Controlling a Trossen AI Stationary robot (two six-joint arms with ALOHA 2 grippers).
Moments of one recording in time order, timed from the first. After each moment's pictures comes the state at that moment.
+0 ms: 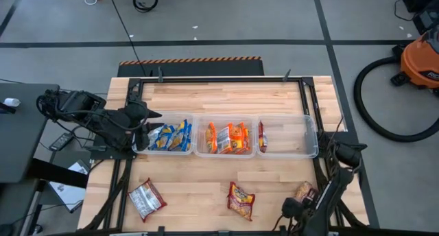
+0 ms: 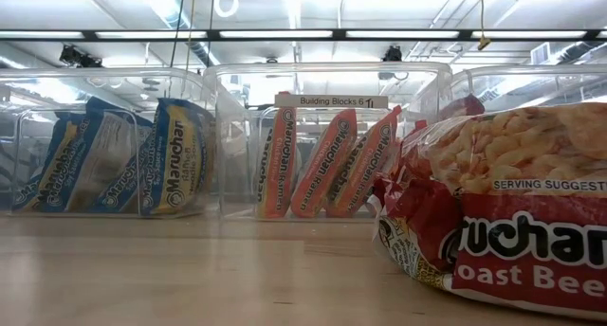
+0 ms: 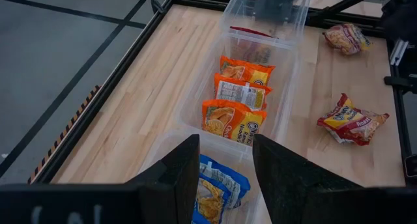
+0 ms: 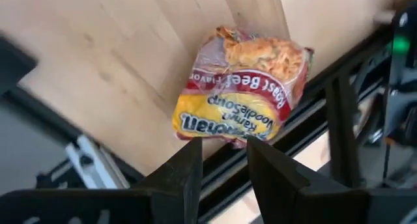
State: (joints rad) left arm -0.42 1.09 1.58 -1.27 -0.60 -0.50; right arm 1.03 2.12 1.72 -1.57 -0.20 1.59
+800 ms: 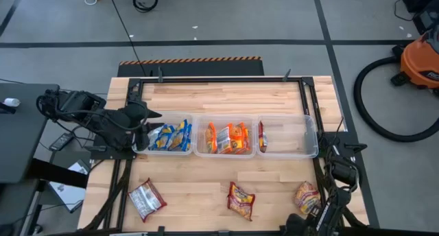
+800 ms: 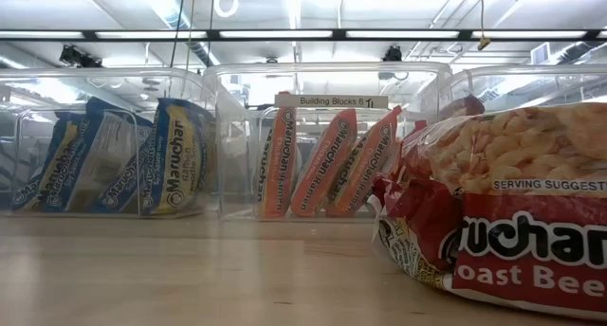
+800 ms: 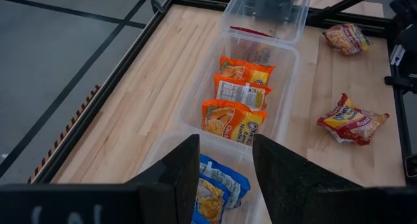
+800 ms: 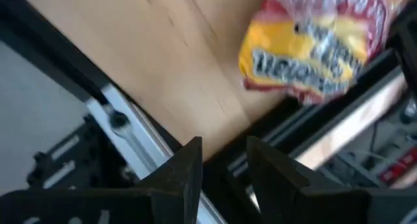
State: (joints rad) left arm -0.42 1.09 1.58 -1.27 -0.60 -0.50; right arm 1.12 2.33 1.91 -1.57 -0.31 1.64
